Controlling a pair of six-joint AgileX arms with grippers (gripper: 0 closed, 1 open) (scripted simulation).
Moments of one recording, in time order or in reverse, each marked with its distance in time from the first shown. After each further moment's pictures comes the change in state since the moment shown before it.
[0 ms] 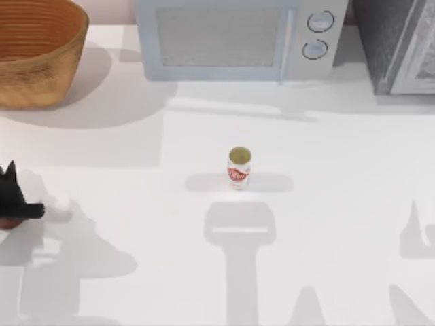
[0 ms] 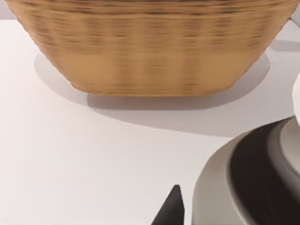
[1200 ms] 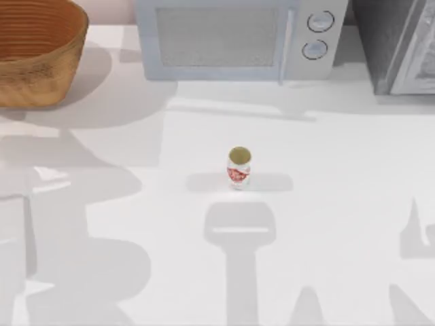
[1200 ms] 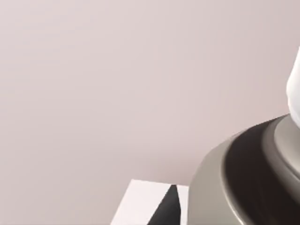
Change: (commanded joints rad) left arm 0.207 -0.231 0.640 -0.706 -0.038 0.005; right arm 0.000 0.000 0.000 0.000 0.000 0.000
